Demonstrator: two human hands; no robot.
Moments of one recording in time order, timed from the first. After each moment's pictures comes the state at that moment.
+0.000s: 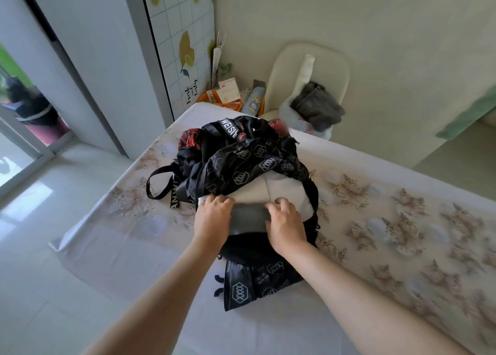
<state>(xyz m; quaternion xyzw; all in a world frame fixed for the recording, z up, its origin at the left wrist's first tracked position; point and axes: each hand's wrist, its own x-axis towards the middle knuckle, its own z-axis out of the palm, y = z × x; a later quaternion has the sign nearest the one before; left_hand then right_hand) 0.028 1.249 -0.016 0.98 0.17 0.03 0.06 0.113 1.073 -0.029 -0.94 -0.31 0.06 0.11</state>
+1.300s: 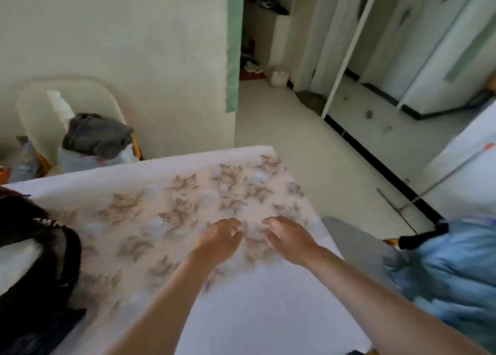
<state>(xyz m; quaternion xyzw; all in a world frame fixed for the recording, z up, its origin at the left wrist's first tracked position) 0.160 0.676 0.027 0.94 -0.13 -0.19 0.27 0.121 0.464 0.017 -0.97 -0.01 0.12 0.21</state>
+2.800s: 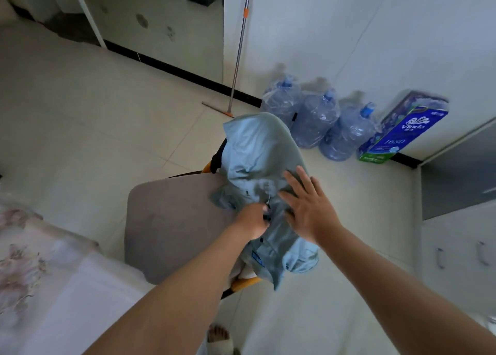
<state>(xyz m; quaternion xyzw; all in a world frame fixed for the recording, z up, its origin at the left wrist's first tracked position) -0.039 0.059 -0.125 0.73 -0.50 -0.43 0.17 -0.194 -0.015 -0.057 -0.95 0.30 0.03 -0.06</state>
